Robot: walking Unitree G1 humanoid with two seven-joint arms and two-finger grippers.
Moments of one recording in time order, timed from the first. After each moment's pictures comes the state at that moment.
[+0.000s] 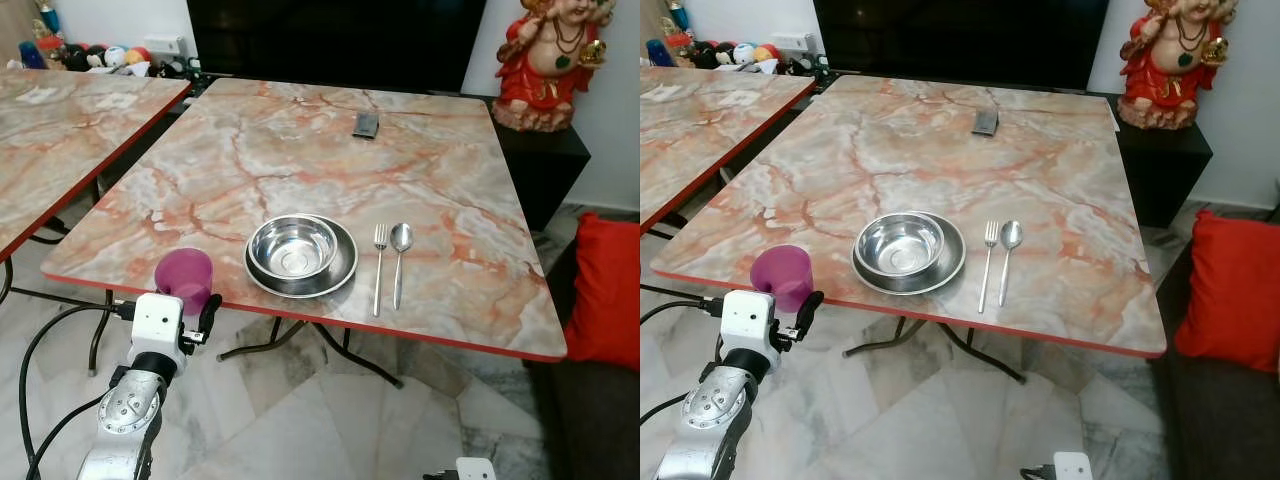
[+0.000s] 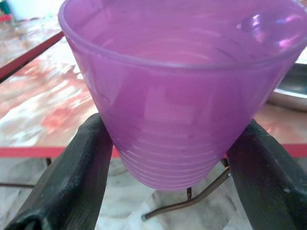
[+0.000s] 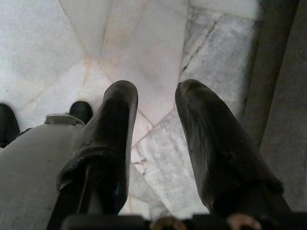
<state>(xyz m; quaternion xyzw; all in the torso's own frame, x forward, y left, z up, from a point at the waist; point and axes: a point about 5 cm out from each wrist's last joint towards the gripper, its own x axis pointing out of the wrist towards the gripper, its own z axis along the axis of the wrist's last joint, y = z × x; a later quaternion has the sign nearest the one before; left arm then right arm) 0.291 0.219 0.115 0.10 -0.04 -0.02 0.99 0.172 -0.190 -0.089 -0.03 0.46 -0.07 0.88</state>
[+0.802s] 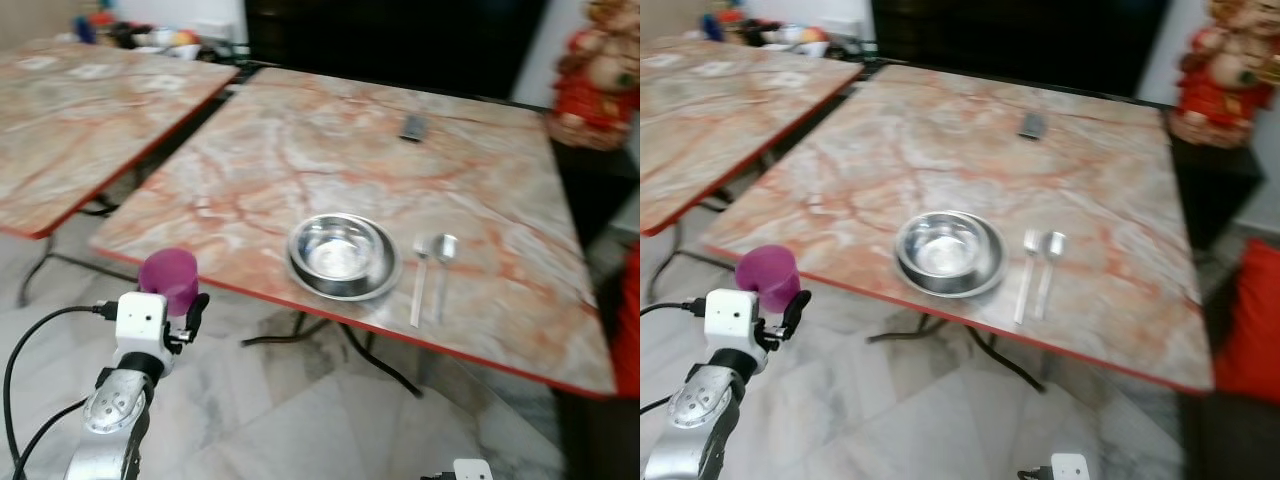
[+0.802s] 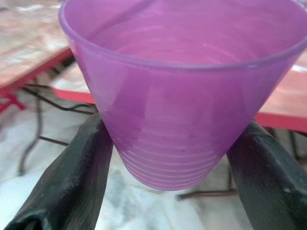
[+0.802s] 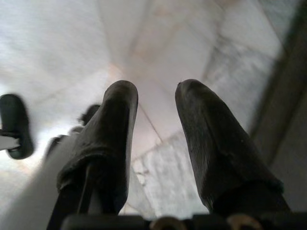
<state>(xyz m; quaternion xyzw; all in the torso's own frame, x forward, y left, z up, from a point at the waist) 0.287 0.240 0.116 0.09 -0.03 0.01 1.00 0.173 -0.180 -0.089 -0.03 0.46 -0.05 0.89</state>
